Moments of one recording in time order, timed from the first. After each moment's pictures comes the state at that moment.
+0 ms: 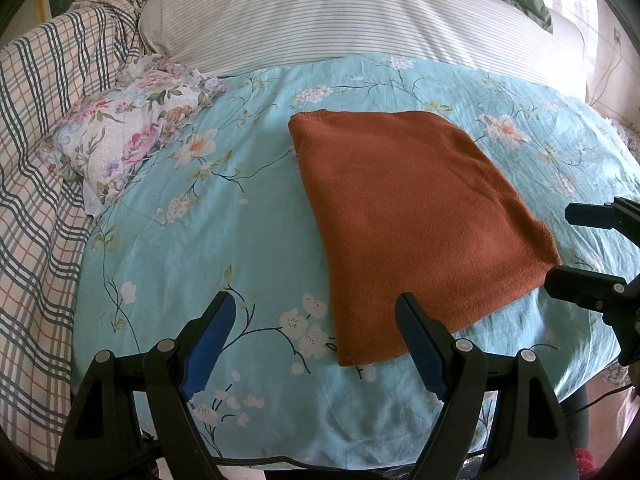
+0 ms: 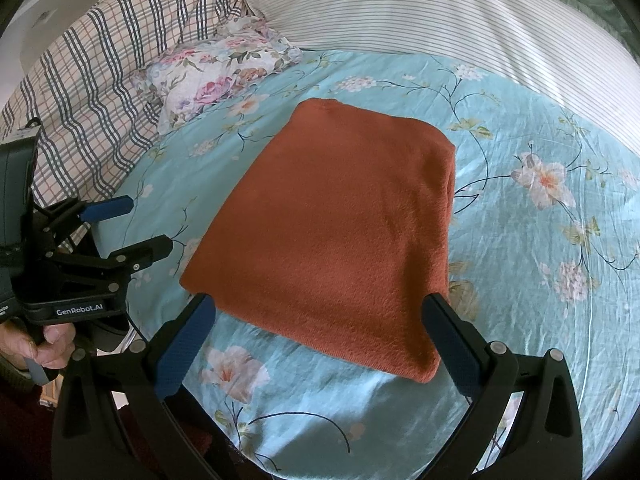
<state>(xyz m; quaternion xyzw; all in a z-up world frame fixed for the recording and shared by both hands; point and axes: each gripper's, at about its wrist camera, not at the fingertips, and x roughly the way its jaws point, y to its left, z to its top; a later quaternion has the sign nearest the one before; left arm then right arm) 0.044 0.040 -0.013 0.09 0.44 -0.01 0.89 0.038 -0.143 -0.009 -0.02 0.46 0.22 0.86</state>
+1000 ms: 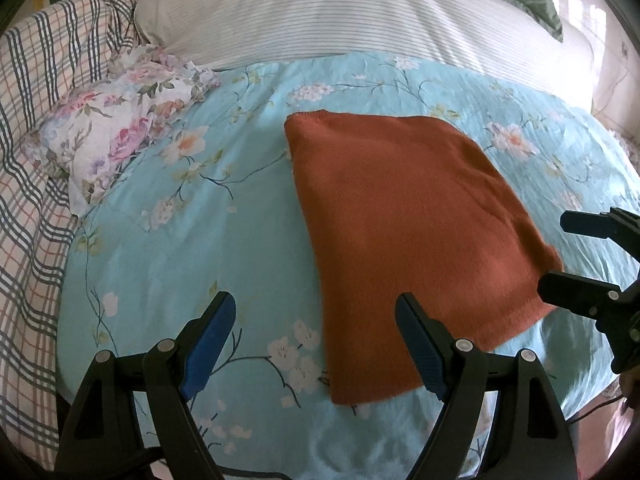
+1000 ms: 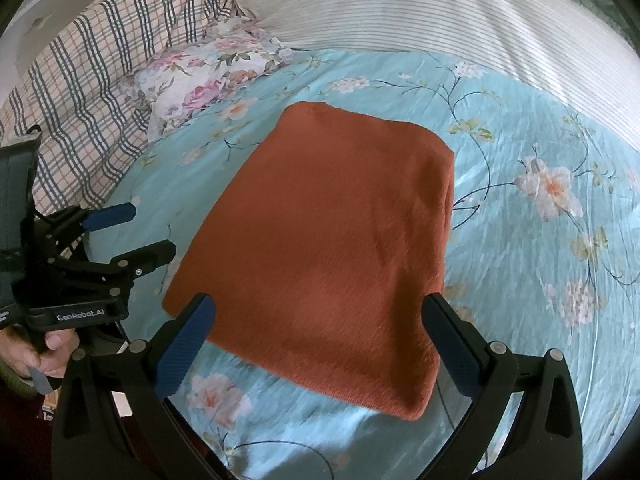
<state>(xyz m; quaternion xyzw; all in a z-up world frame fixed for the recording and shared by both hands) 0.082 0.043 -0.022 0.07 0.45 -0.02 0.89 0.074 -0.144 -0.018 -0.01 0.47 0.22 0.86</state>
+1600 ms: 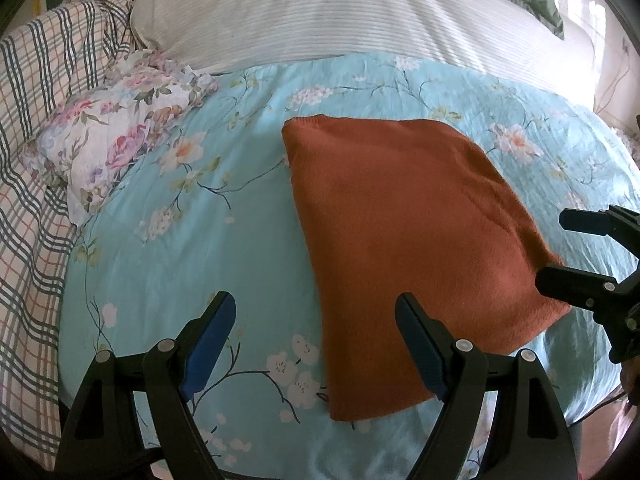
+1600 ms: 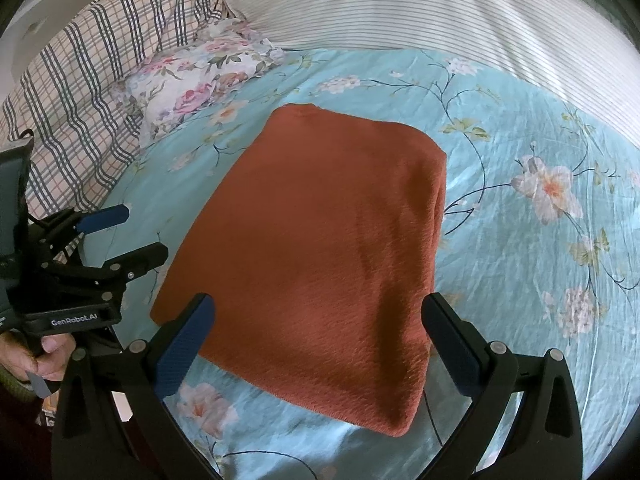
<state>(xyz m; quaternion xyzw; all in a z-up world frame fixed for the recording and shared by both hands) 0.092 0.035 -0.020 0.08 0.45 -0.01 0.89 0.089 -0.155 -0.023 -0.01 0.47 0.22 0.86</state>
